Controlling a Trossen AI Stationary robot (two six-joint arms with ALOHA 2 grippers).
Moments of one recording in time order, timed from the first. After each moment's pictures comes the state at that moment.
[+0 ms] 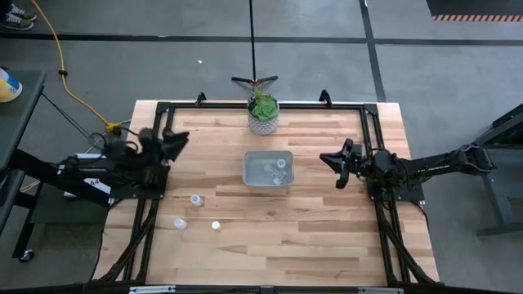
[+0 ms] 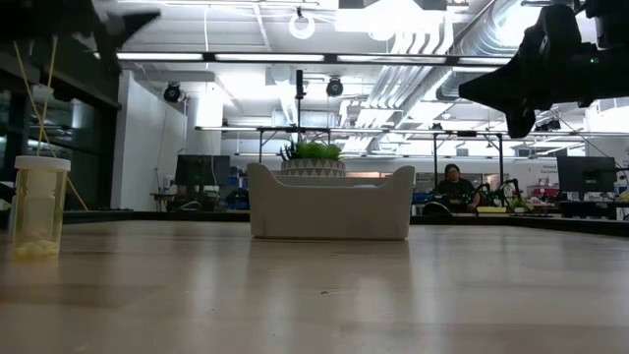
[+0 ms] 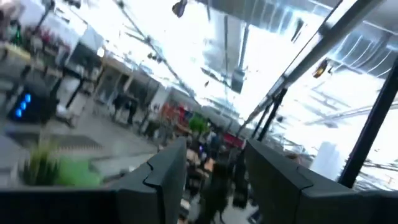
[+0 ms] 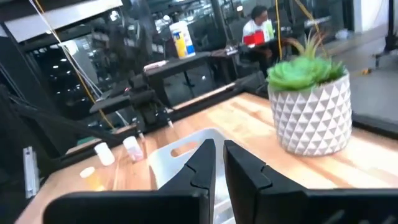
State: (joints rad) left arm -0.02 0.07 0.18 0.33 -0.36 -0.37; right arm 0.04 0.52 0.04 0.50 0.34 0.34
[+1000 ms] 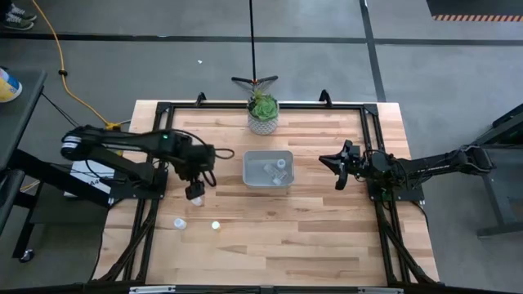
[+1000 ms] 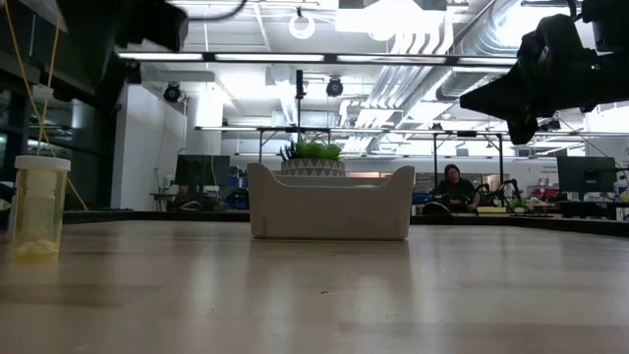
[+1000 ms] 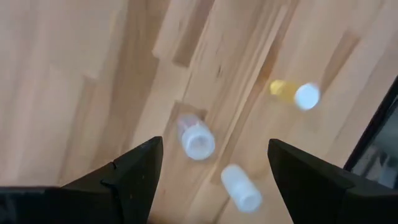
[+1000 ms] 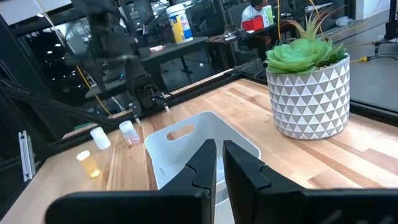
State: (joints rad) left arm -0.02 1.20 1.05 -1.22 0.19 -0.43; right arm 0.04 0.52 0.04 0.44 0.33 0.34
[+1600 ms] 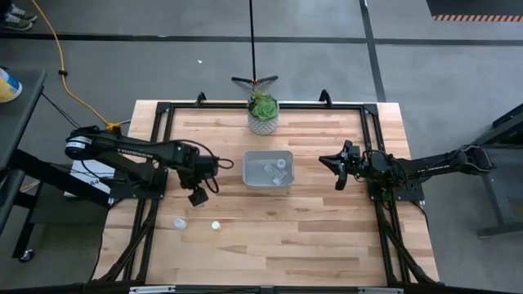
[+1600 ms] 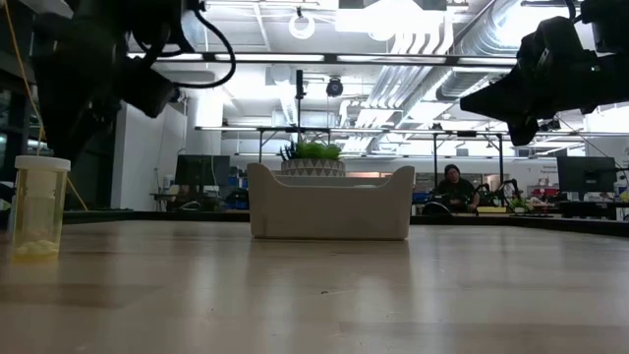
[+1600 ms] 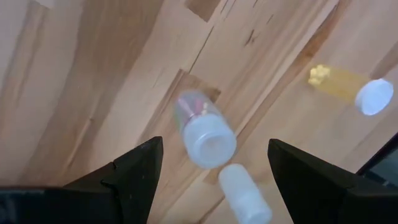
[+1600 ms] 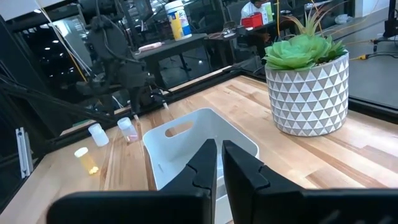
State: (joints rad) left arm -0.02 1.26 0.81 -1.04 0.29 -0.58; right arm 0.04 0.52 0.04 0.43 0.33 0.34
